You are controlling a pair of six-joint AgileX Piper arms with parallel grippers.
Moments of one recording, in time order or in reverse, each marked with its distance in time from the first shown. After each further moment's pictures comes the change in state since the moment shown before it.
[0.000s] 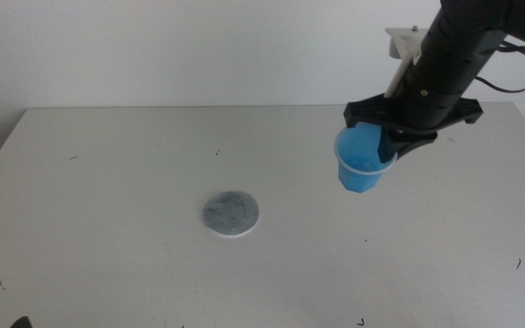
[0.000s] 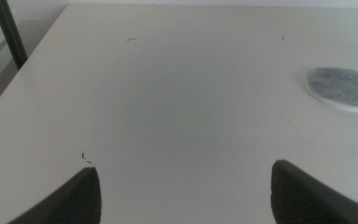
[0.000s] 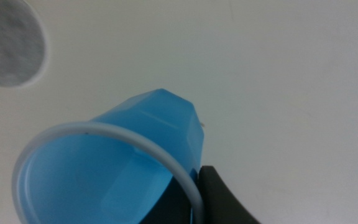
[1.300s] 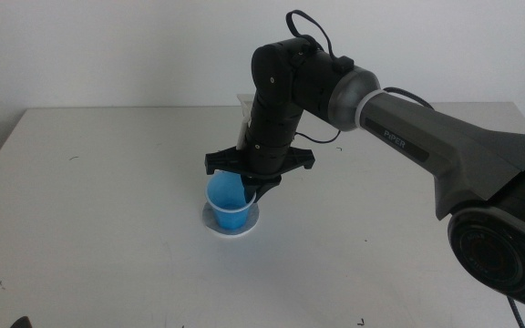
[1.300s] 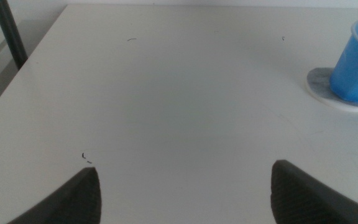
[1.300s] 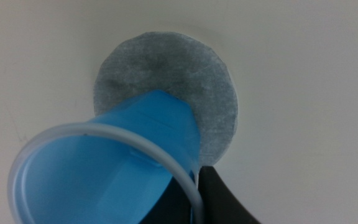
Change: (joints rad) left arm 0.000 0.000 0.000 0.000 0.000 0.000; right arm 0.237 0.580 -0.569 0.092 0.008 0.111
